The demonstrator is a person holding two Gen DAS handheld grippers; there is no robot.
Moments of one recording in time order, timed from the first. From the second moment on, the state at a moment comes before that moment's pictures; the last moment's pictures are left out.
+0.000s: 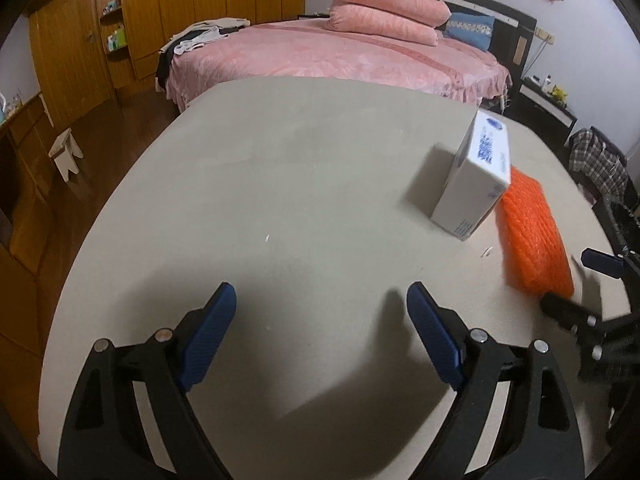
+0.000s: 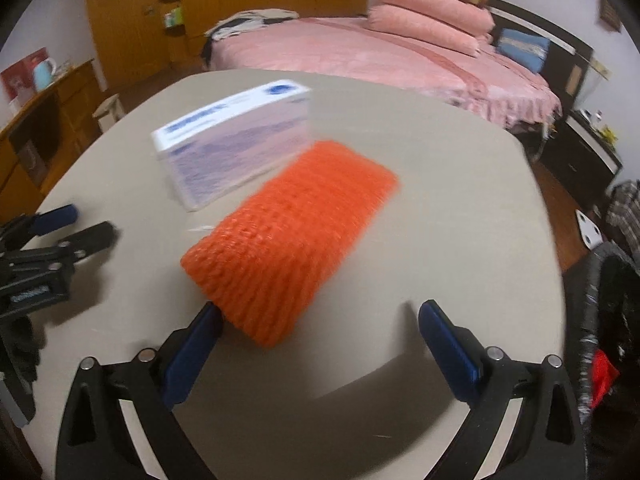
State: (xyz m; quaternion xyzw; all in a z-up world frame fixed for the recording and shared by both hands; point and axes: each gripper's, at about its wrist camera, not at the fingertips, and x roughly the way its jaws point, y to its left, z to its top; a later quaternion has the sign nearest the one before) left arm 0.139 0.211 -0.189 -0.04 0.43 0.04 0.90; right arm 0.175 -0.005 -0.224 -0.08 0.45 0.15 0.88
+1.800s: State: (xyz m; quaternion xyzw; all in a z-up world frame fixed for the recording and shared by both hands) left arm 0.226 0.124 -0.185 -0.01 0.41 -0.03 0.91; right arm 0.217 -0.064 -0.214 0.01 0.42 0.13 0.90
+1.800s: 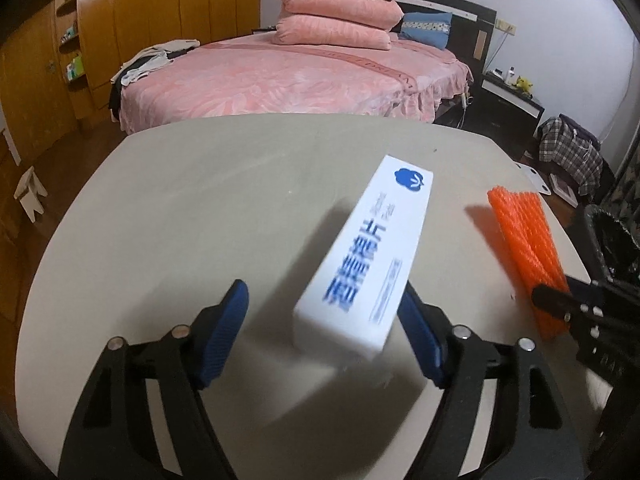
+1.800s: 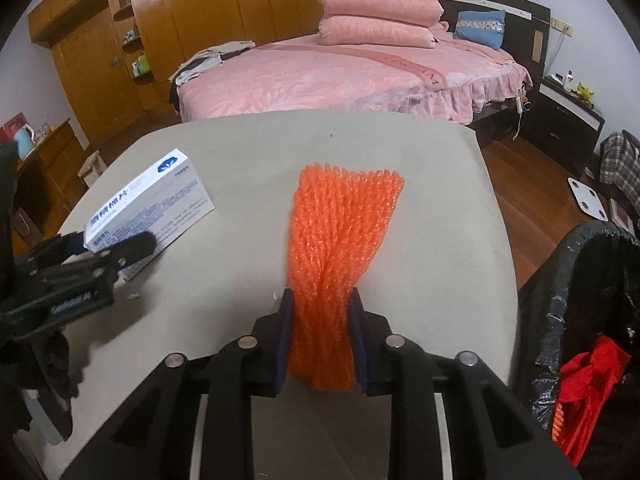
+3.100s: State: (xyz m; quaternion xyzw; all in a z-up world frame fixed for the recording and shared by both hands) left arm 0.109 0.066 -0.104 -0.04 0.33 -0.05 0.94; right arm 0.151 -0.101 -0.123 0.05 0.35 0.19 0.92
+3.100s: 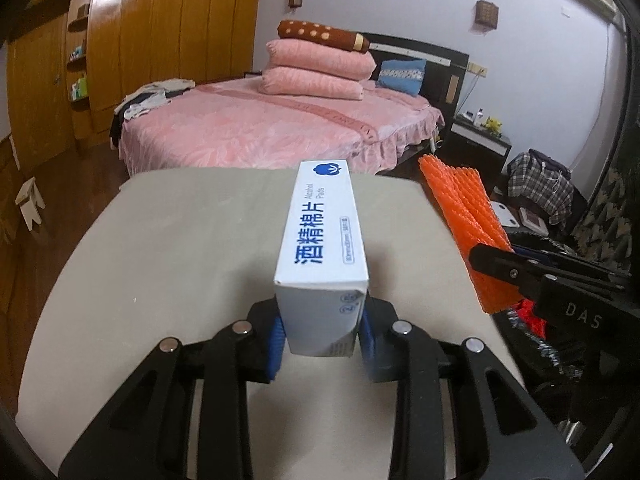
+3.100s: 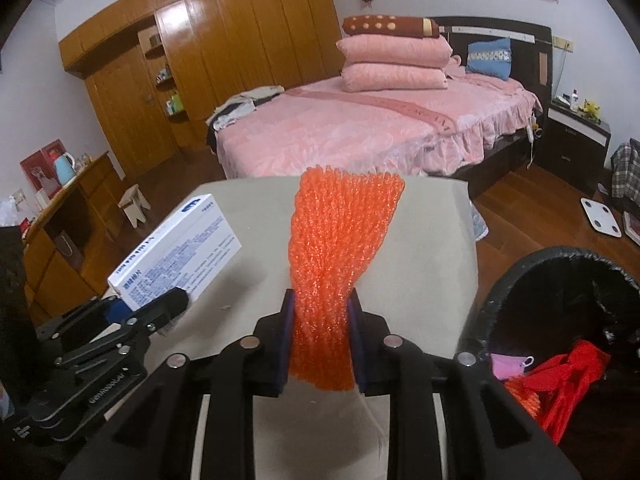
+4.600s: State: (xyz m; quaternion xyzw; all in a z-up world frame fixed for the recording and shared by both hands) left arm 0.055 -0.095 -0.006 0.02 0.23 -0.21 0.95; right arm 0.048 -0.265 -0.035 0.07 0.24 0.10 0.96
